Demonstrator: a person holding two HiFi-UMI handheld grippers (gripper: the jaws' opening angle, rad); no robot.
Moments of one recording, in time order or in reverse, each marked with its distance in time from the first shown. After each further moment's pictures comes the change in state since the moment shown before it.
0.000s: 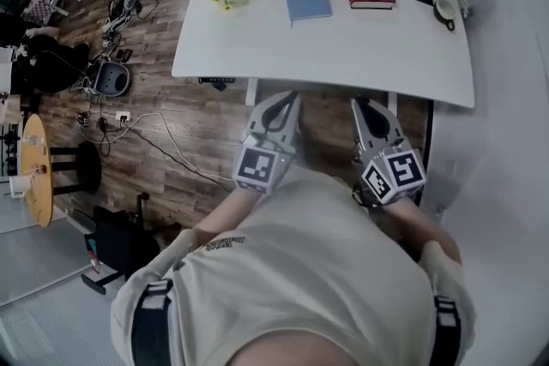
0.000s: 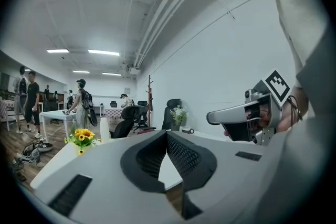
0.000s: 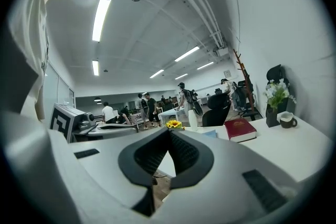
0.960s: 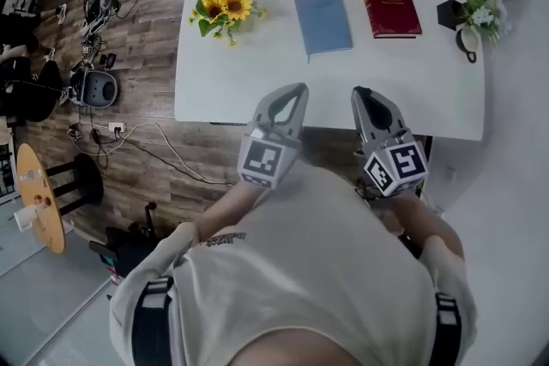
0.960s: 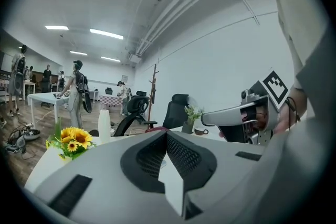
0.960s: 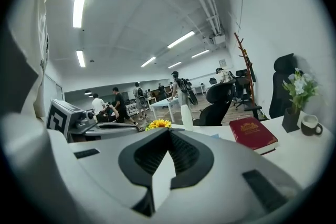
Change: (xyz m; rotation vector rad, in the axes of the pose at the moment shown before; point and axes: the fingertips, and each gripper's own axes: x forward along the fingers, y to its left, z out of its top) left arm 0.140 0.167 0.000 -0.118 0.087 -0.091; right arm 0.212 -0.062 0.029 0.029 0.144 -0.071
